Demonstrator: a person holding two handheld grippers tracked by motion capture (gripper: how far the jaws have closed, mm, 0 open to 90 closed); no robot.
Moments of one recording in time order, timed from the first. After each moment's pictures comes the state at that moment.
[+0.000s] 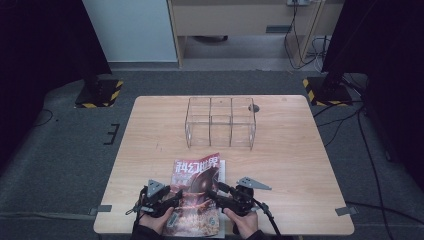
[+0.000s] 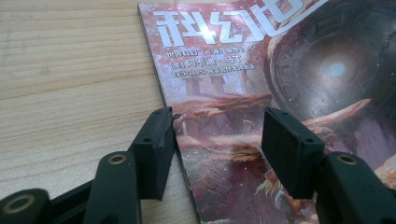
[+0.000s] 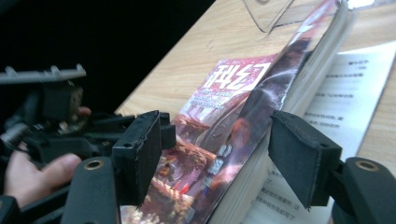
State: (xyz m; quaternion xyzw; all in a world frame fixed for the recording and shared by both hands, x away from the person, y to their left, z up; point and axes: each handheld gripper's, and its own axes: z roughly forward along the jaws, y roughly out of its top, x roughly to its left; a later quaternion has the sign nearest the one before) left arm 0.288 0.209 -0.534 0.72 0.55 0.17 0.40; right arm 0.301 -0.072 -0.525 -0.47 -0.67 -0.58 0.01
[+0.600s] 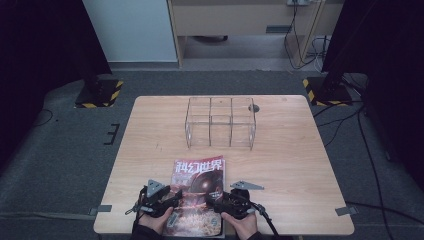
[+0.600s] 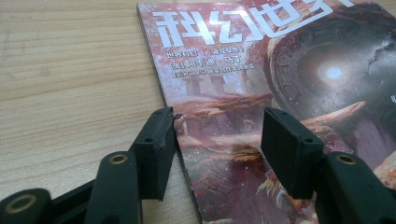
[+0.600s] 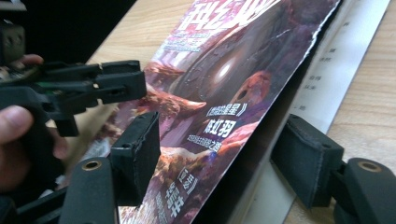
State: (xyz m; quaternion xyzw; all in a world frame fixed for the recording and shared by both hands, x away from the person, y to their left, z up) left arm 0.288 0.211 -0.534 0.72 0.54 0.17 0.40; right arm 0.300 -0.069 -0.540 -0.50 -0.71 -0.50 0.04
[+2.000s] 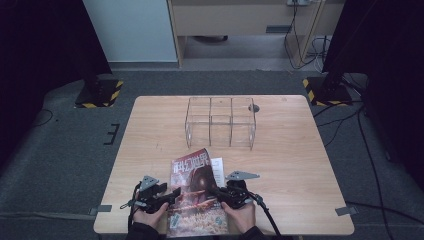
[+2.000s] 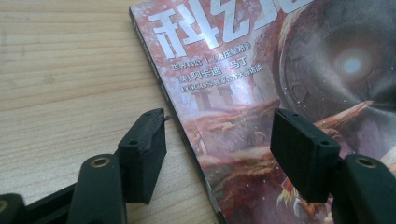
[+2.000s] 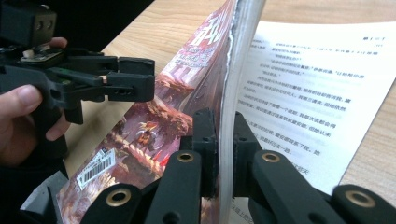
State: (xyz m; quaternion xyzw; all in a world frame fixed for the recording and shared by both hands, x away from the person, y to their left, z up) left arm 0.300 0.228 -0.530 0.71 0.54 0.12 0.43; right arm 0.321 -0.064 -0.518 -0.42 -0.76 -0.50 0.02
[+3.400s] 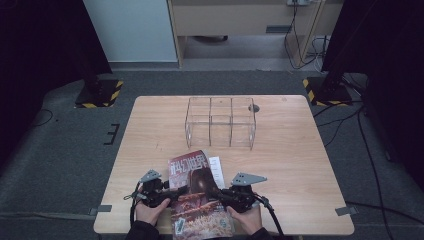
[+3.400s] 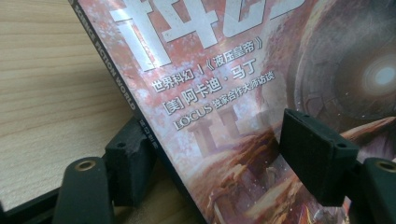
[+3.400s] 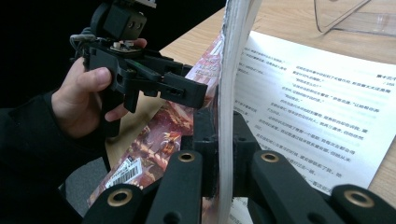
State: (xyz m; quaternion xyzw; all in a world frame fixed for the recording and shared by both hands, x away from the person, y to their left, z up) left arm 0.321 0.226 -0.529 0.72 0.49 0.03 0.48; right arm 0.308 -0.078 -0.500 -0.34 -0.76 -0.55 0.02
